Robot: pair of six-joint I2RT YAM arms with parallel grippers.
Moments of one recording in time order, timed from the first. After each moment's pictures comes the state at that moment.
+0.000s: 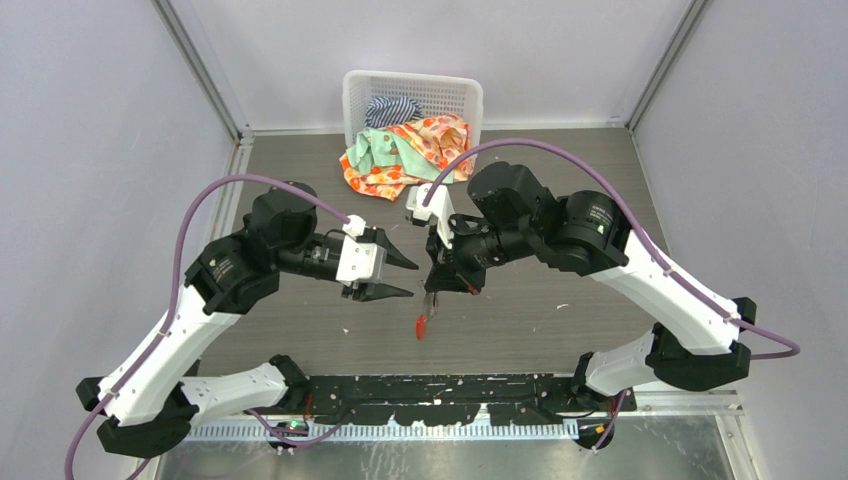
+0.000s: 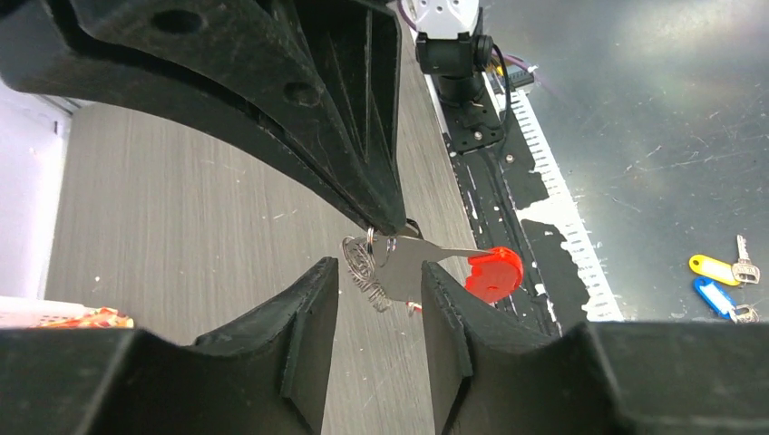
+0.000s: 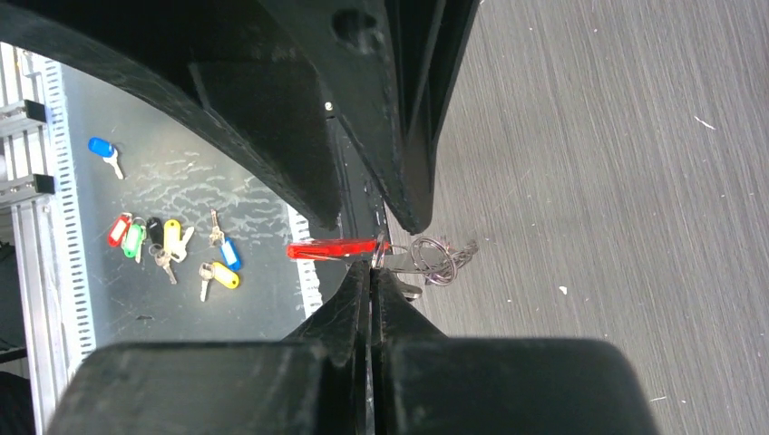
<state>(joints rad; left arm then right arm) -0.82 1.01 1.43 -0.84 0.82 0.60 1.10 1.41 1.91 -1.17 -0.33 -0.04</state>
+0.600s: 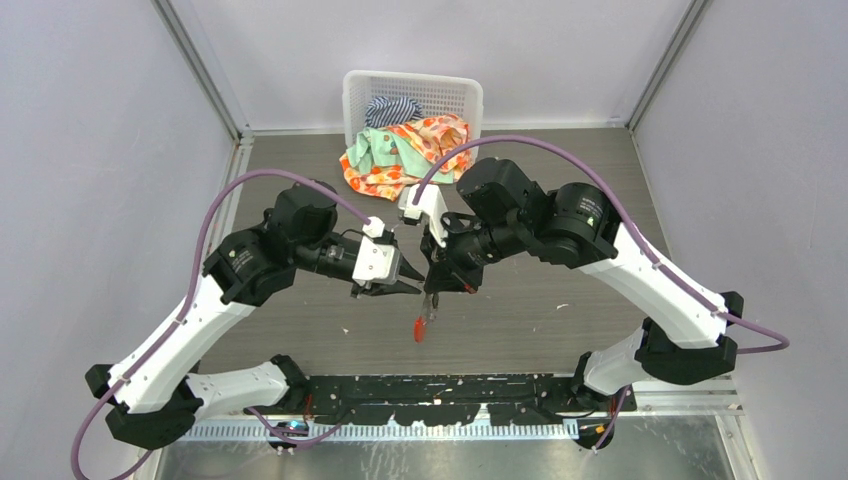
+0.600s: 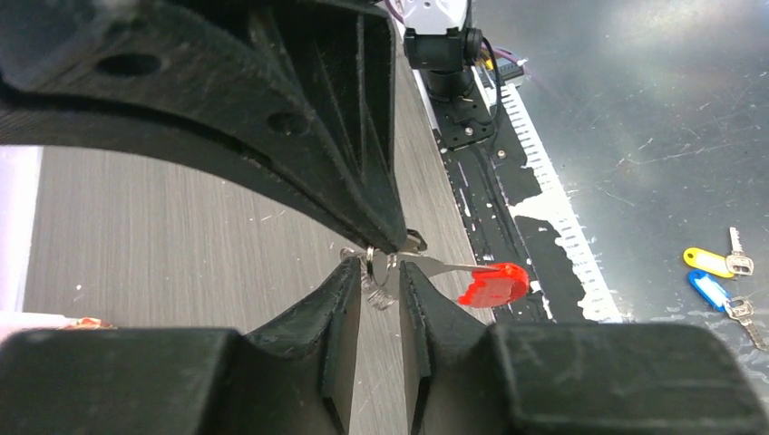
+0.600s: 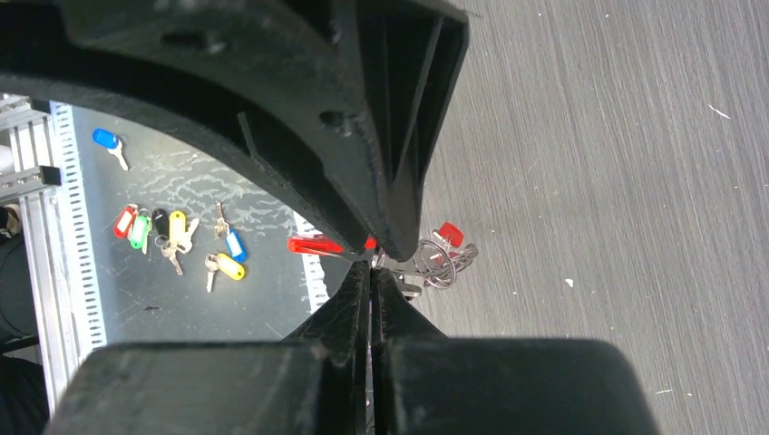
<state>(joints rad) -0.83 1.05 1.43 -0.84 0.82 0.63 1.10 1.45 1.98 -1.23 -0.34 -0.04</state>
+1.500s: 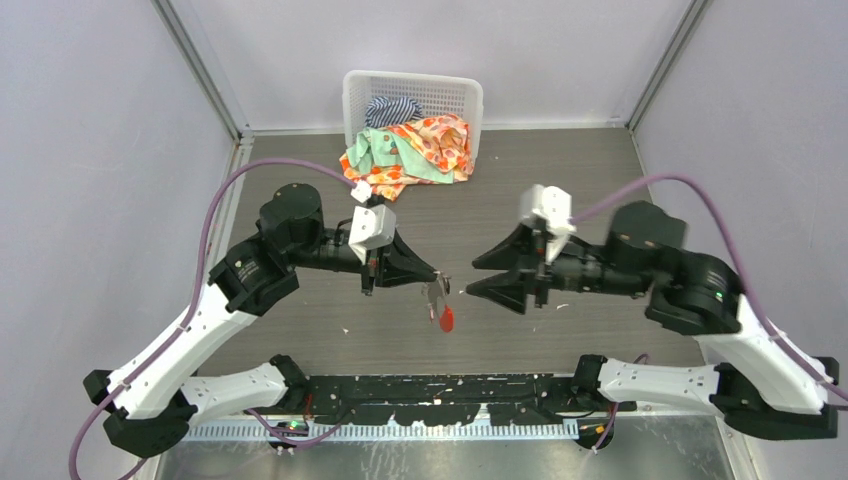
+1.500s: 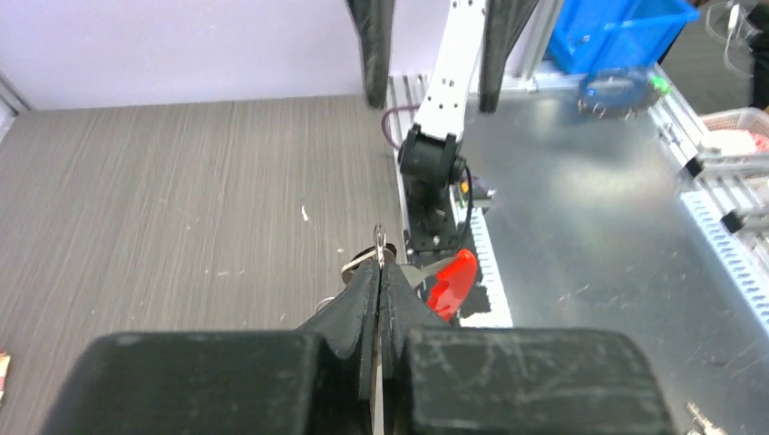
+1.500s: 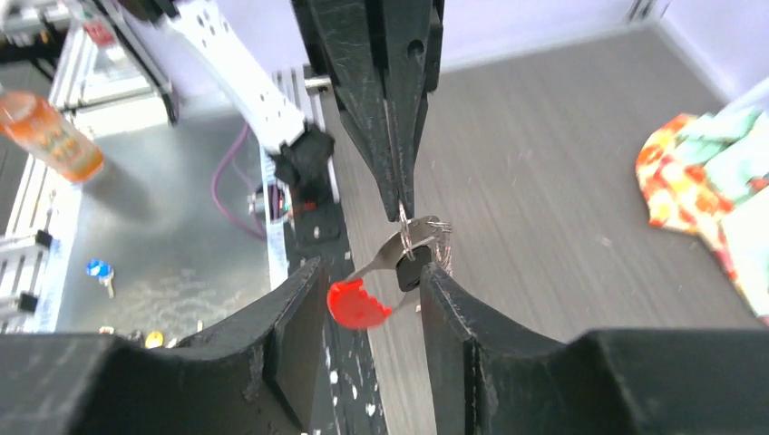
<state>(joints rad) -0.84 0.99 1.29 -0.47 0.81 0.16 1.10 0.97 1.54 -0.78 -0.26 0.02</state>
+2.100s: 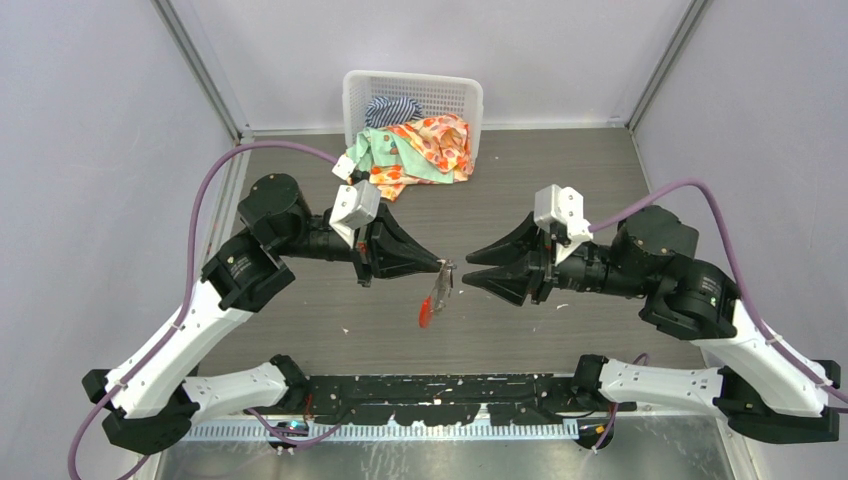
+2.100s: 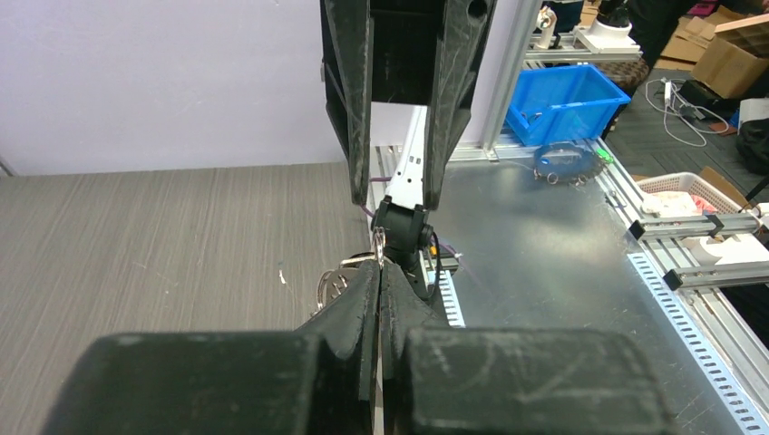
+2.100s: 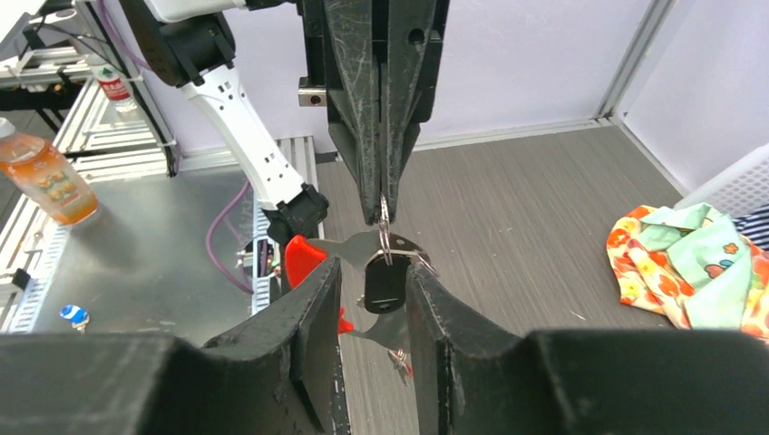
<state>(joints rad) -0.84 1.01 1.37 -0.29 0.87 -0.08 1.10 0.89 1.43 -0.54 -0.28 -0.01</state>
